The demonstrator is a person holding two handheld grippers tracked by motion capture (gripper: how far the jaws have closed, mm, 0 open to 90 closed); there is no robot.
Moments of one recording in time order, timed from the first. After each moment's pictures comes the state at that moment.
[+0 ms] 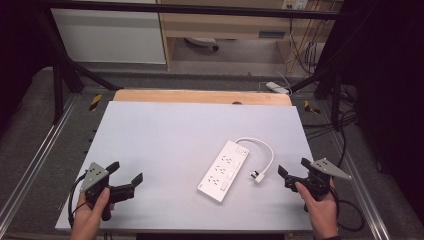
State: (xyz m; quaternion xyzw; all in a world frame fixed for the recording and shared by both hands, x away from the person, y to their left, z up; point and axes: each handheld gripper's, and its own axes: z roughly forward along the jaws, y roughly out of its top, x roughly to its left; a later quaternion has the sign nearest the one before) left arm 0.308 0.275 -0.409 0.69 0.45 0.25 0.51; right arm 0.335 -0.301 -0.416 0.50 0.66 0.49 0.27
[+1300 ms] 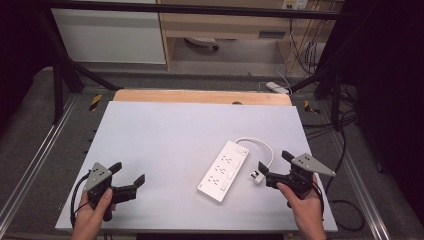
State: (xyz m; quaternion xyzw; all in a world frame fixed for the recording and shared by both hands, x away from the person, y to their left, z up) left arm 0.309 0.271 -0.411 0.70 0.44 0.25 0.50; right arm 0.328 -0.240 -0.380 0.44 0.67 0.53 0.26
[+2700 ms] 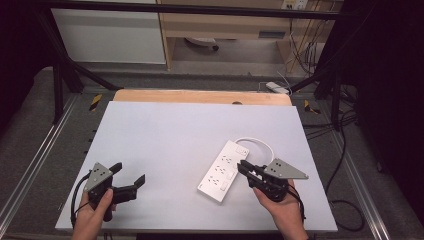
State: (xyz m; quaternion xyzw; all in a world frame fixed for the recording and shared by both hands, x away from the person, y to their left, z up) left arm 0.309 0.270 -0.412 0.70 0.44 0.25 0.50; right arm 0.319 -0.183 -0.382 0.32 0.73 0.56 0.22
